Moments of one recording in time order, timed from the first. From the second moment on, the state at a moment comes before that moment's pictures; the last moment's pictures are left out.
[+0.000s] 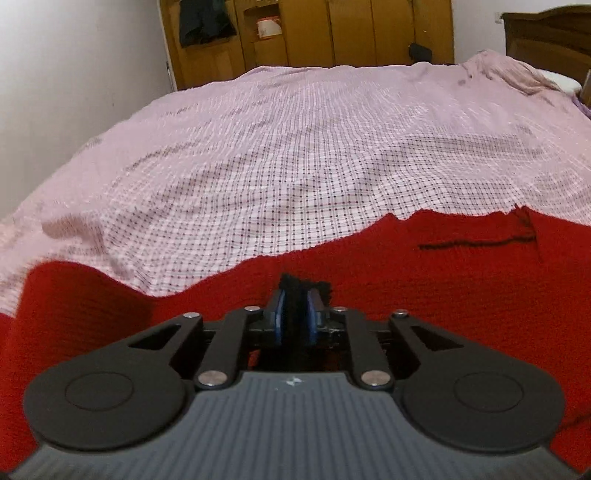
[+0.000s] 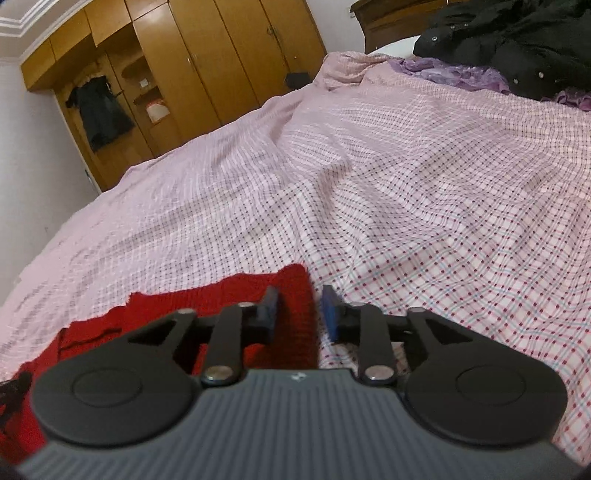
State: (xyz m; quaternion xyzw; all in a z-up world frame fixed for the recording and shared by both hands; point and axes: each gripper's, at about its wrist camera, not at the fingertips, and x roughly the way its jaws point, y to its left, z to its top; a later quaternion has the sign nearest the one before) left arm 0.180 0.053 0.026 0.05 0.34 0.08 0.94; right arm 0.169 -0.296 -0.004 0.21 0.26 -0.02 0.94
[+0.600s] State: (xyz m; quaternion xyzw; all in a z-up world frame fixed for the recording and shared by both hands) left arm 0.087 0.092 0.095 -0.03 0.33 0.10 0.94; right arm 0.116 -0.288 0.039 0.20 0.25 0.02 0.95
